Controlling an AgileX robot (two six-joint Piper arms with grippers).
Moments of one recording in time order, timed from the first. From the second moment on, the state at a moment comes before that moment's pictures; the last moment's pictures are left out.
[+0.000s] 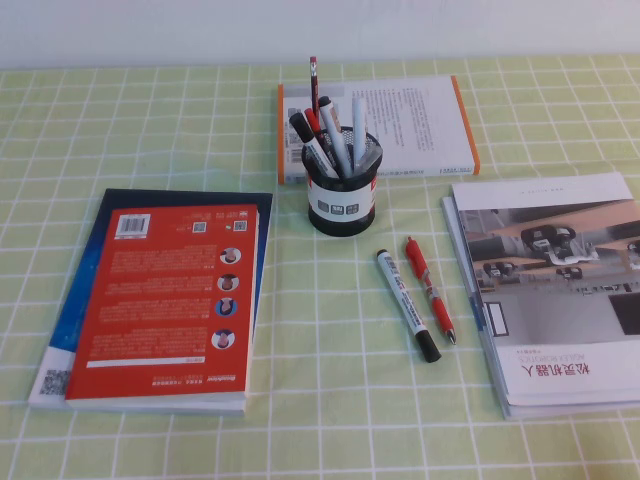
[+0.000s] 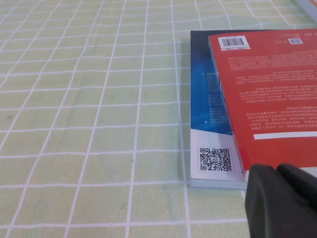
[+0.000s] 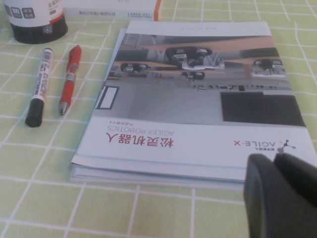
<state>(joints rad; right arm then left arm) 0.11 -0.01 0.03 0.18 0.37 -0.15 0.00 -0.02 0.03 -0.07 0.39 0.16</state>
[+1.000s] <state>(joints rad) 0.11 -0.01 0.03 0.20 0.37 -0.15 0.00 -0.02 0.03 -0.07 0.39 0.16</state>
